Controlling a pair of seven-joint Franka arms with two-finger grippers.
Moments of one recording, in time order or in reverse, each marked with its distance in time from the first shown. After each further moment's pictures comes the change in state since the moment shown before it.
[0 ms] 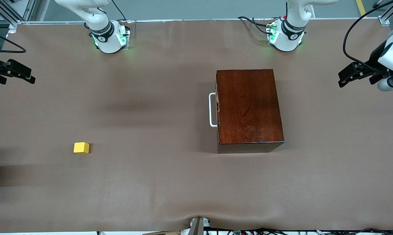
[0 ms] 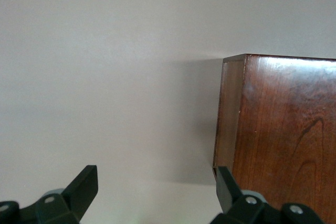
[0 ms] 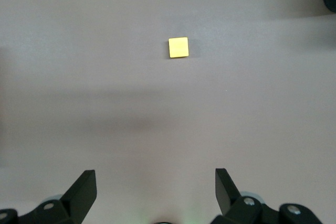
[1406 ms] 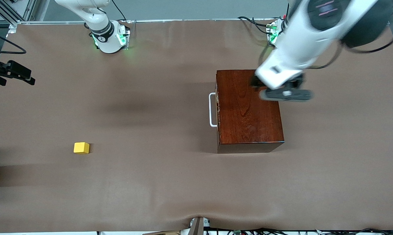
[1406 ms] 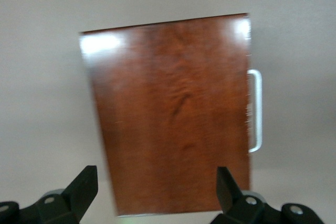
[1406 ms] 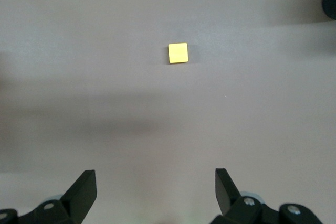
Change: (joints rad) left arm -0.302 0.302 -0.186 0.184 -0.004 0.037 -0.331; right arm 0.000 0.003 -0.002 -0.021 0.000 0.045 -0.006
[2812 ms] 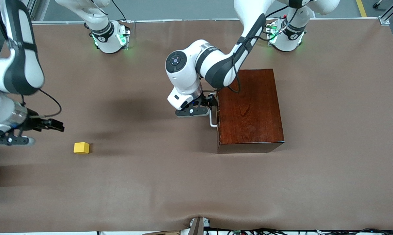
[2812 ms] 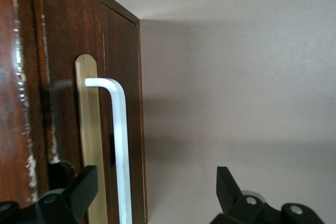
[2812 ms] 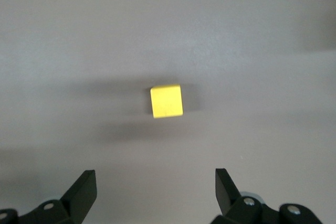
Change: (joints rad) left arm -0.576 0.470 0.373 0.169 0.029 0.240 -0.322; right arm -0.021 0.324 -0.006 -0.183 0.000 0.520 -0.004
